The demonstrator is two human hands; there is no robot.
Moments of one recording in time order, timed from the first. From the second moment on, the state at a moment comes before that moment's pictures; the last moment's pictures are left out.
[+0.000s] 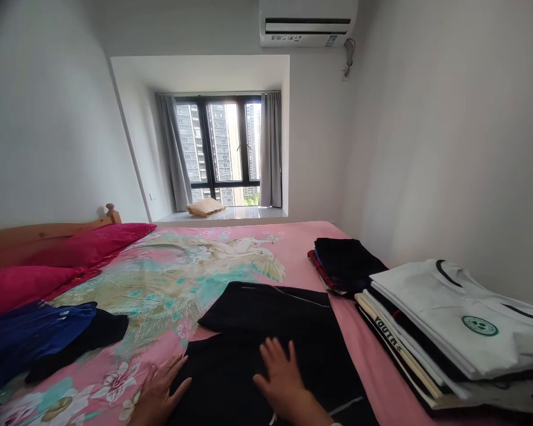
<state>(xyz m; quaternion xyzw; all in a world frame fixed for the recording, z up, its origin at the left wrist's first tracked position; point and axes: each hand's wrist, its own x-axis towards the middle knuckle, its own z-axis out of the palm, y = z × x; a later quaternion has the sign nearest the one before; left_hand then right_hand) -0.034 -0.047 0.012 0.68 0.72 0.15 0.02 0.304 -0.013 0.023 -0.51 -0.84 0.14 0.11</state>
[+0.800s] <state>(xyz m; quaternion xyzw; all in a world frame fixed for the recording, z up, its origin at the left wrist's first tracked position) -0.033 -0.056 0.007 0.64 0.73 0.21 0.04 0.445 0.008 -0.023 -0.75 -0.66 0.01 0.10</state>
